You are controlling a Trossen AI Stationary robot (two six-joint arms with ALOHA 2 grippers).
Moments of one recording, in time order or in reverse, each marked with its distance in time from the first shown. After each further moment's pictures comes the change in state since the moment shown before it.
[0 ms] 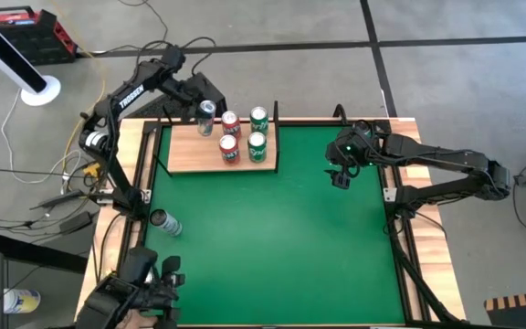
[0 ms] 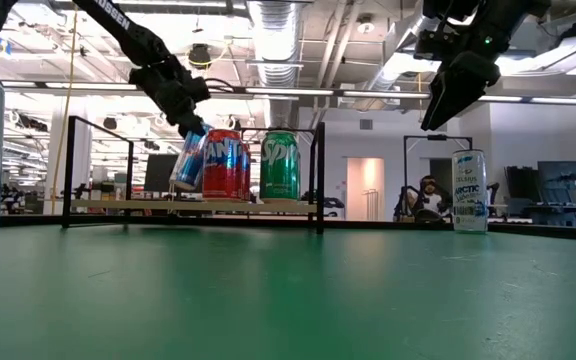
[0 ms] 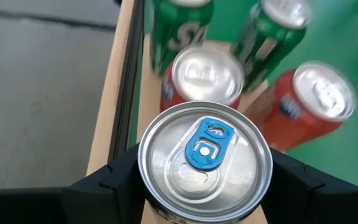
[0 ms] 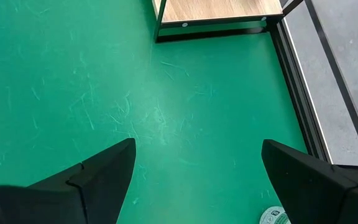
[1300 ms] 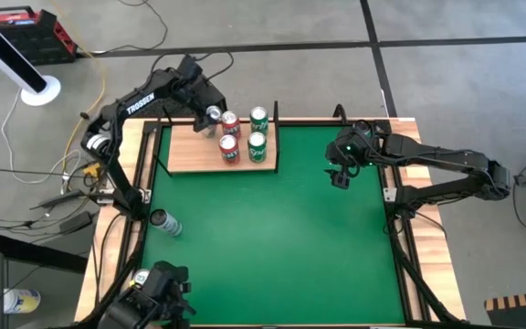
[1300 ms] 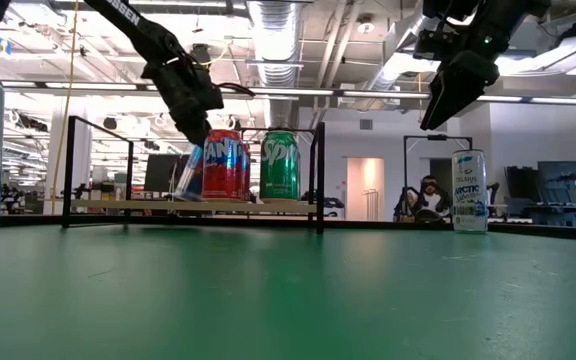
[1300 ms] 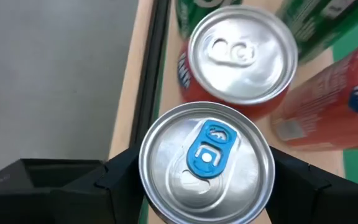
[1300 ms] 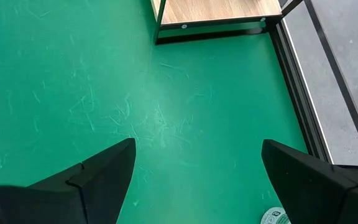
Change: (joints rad) left arm -0.138 -0.011 -0.057 -0.005 -0.362 -0.043; right arm 0.000 0.000 0.000 0.004 -0.001 0.008
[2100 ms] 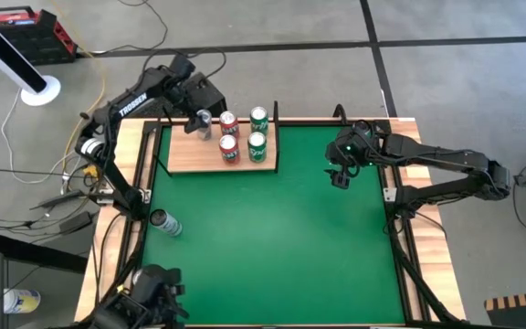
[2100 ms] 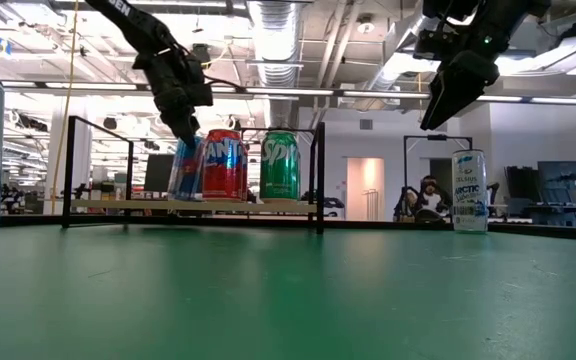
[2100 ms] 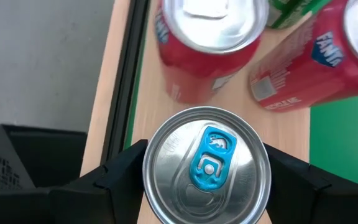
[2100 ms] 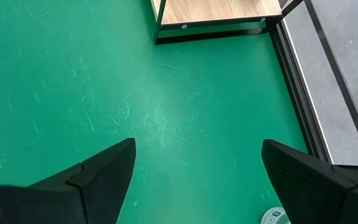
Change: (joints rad) left arm 0.020 -0.066 -0.005 -0.036 -0.002 -0.039; right arm 0.000 0.000 0.000 0.001 0.000 0.000
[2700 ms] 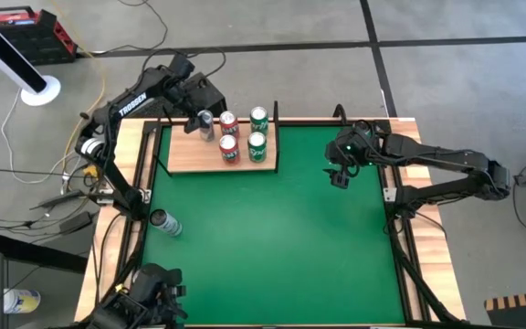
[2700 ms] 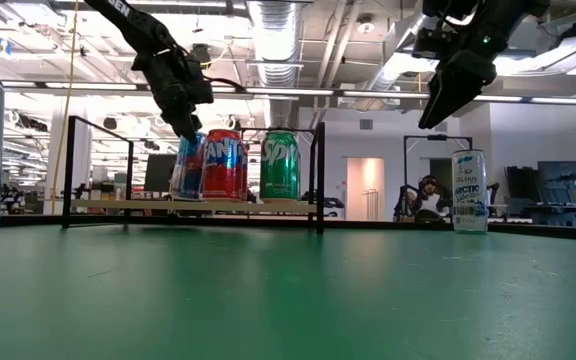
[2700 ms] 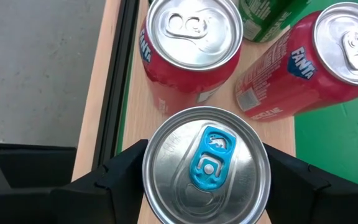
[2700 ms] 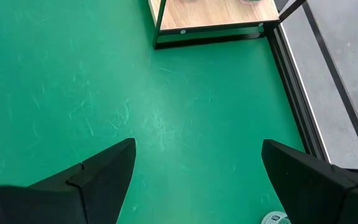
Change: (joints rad) left arm 0.009 0.000 0.000 0.000 0.074 0.011; right arm 0.000 0.000 0.000 0.015 0.000 0.000
